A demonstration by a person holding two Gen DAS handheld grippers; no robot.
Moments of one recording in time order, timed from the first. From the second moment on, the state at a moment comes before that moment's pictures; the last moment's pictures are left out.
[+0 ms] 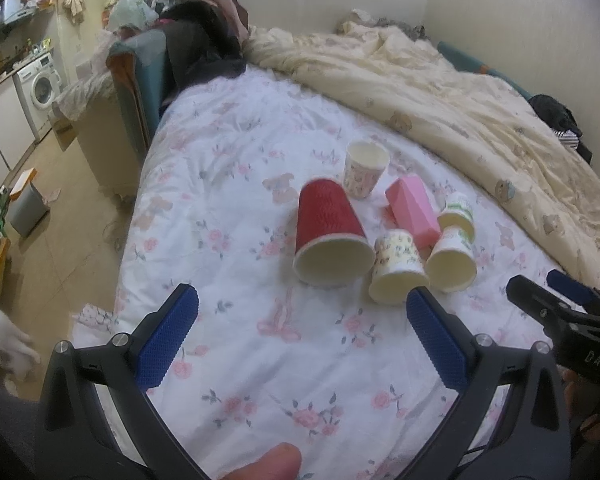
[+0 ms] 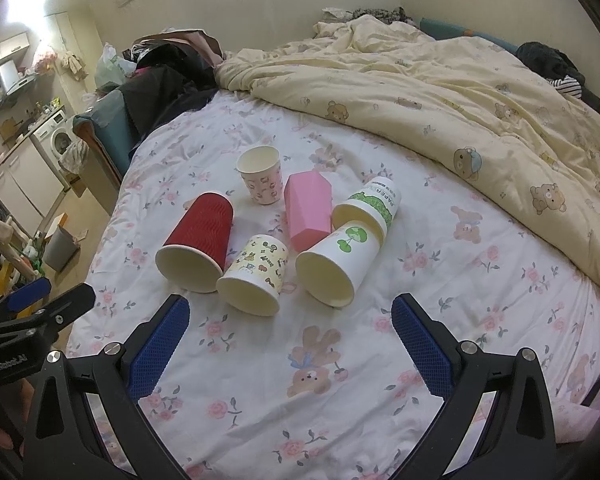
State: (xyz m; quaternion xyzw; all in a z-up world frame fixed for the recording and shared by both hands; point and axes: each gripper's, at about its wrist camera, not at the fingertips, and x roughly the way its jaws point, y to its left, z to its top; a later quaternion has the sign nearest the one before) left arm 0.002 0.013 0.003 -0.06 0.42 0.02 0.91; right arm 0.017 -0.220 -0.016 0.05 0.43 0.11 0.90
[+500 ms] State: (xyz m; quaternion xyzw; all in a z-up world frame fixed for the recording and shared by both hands) left arm 0.076 0.017 0.013 -0.05 0.46 0.03 0.89; right arm 0.091 -0.227 0.002 0.09 0.49 0.15 0.85
